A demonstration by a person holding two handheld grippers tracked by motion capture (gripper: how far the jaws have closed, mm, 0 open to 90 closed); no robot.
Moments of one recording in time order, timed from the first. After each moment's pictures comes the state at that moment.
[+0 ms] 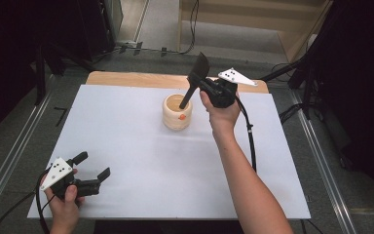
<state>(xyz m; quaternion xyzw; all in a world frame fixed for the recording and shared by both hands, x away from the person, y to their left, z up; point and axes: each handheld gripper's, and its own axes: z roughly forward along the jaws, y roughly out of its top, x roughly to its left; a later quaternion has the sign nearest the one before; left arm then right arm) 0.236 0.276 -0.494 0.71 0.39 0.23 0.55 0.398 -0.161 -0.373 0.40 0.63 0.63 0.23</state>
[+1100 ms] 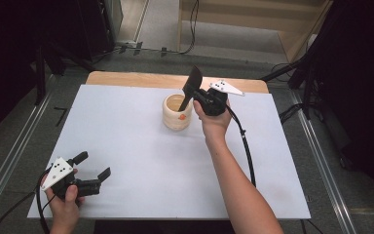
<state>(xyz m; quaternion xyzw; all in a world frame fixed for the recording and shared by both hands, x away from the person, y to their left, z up) 0.237 0.275 -0.495 0.71 0.39 0.23 0.54 0.407 -0.147 -0.417 0.43 0.63 0.61 0.21</state>
